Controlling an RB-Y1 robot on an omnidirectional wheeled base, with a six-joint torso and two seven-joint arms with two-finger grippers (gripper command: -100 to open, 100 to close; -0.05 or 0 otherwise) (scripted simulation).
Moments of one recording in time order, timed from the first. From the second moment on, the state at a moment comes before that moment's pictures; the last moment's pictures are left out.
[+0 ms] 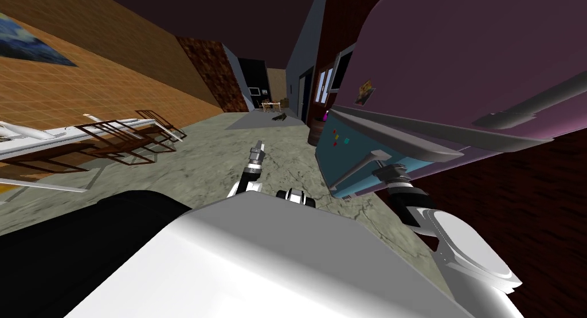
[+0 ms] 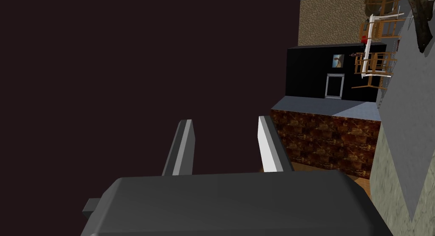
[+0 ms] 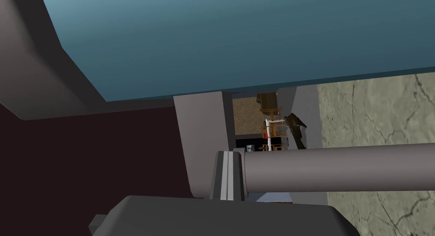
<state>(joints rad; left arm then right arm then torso) 0.54 0.03 0.00 -2.23 -0.09 -0.35 0.01 0.36 -0.68 -0.35 -1.87 1.07 -0.17 1.14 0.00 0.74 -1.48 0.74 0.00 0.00</state>
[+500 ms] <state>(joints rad) 0.54 0.03 0.00 -2.23 -0.09 -0.35 0.01 0.38 -0.69 -0.38 -1.86 1.07 -0.12 1.13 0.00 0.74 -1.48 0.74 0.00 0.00</state>
